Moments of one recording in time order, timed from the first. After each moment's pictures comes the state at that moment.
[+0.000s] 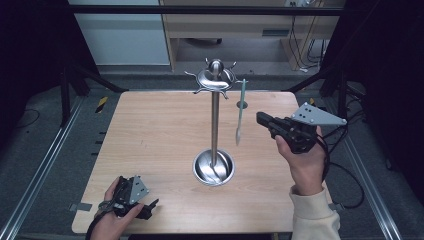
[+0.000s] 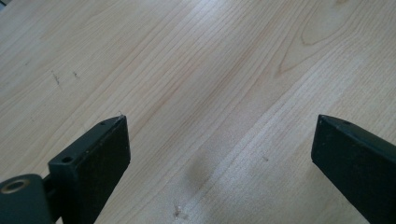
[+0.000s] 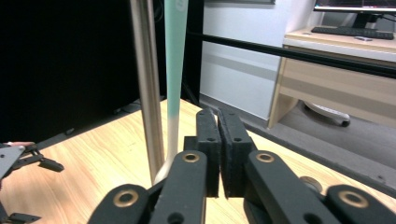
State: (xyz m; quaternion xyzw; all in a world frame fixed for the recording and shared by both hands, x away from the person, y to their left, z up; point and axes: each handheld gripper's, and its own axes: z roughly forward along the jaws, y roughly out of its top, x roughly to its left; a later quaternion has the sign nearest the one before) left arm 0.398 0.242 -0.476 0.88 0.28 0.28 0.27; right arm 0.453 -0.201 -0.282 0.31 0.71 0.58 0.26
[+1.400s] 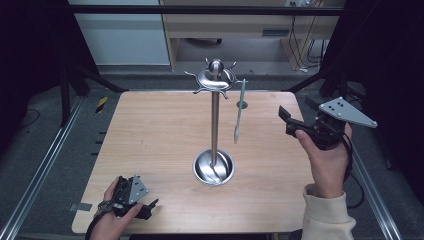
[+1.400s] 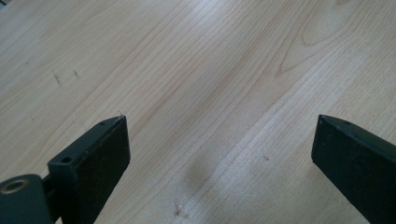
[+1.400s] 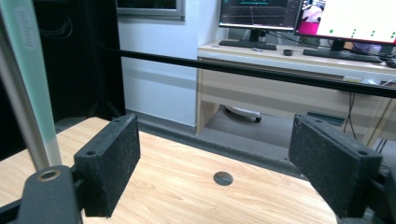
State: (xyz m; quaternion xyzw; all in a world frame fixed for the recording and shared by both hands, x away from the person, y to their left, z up) left arm 0.398 0.244 -0.476 0.88 0.29 0.27 0.27; right arm 0.450 -0.242 -0.268 0.40 0.63 0.55 0.38
